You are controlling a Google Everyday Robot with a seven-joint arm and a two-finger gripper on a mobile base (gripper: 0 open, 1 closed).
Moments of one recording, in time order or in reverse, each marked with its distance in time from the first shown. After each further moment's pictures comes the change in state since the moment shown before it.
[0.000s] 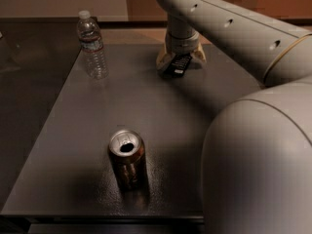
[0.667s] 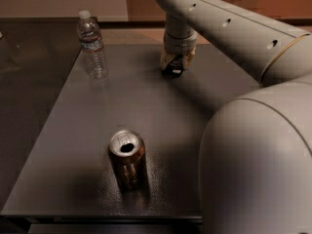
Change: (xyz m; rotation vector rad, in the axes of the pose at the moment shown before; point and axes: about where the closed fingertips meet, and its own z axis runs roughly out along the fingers) arm 0.001 0.004 0.003 -0.011 0.013 -0.002
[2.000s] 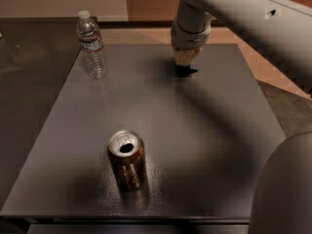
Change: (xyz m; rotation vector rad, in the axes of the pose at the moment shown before) arm 0.028 0.004 -0.055 -0.119 -0.058 -0.146
